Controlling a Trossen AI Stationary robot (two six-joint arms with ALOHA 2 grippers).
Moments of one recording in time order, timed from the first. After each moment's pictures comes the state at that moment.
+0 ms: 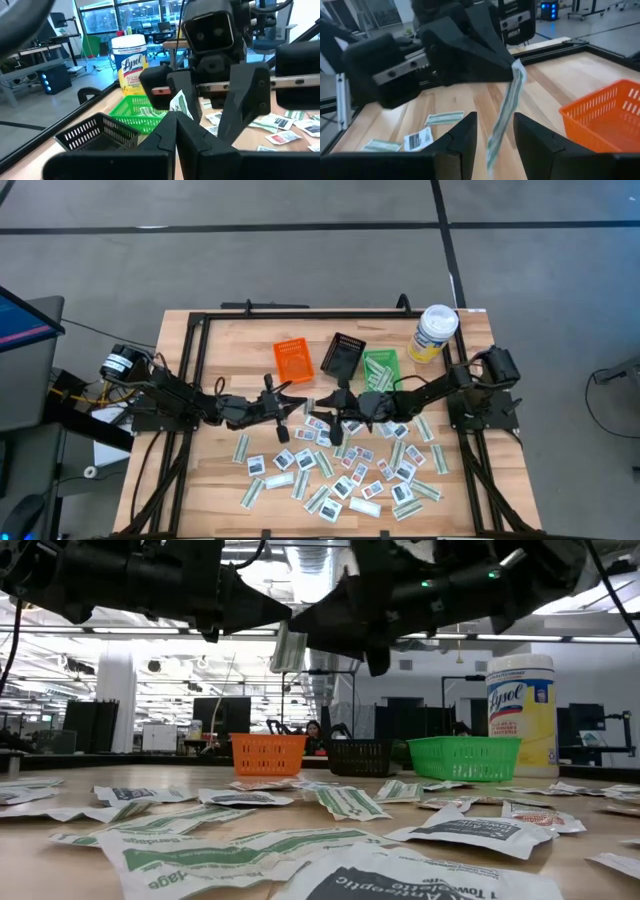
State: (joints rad) left arm -0.32 1.36 0.44 1.07 -0.60 0.12; right arm 0.19 1.79 0.81 0.80 0.31 0.25
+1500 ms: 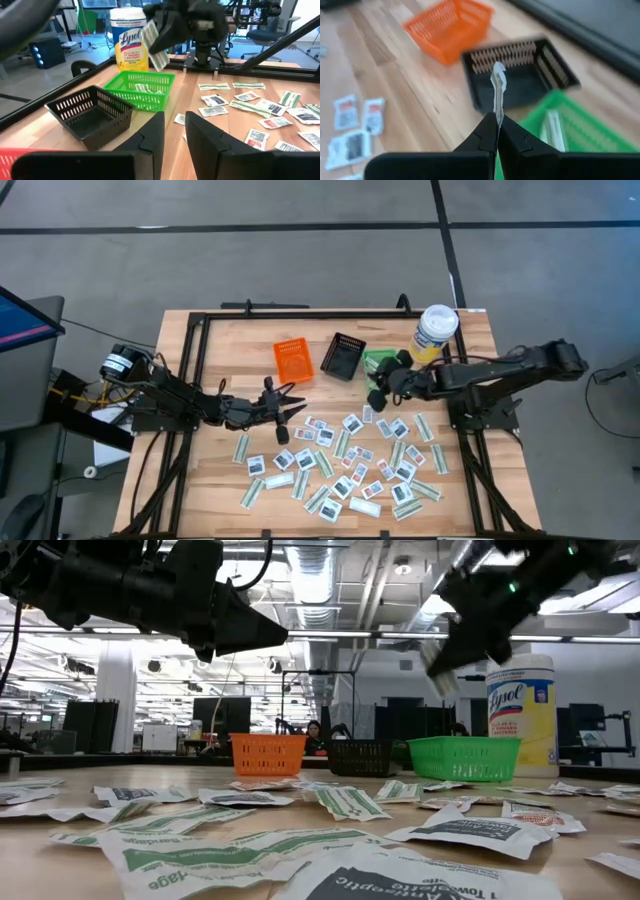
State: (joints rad) left arm -0.32 1.36 0.43 0.96 -0.60 -0.03; right arm 0.06 1.14 0.64 -0.26 0.53 0.49
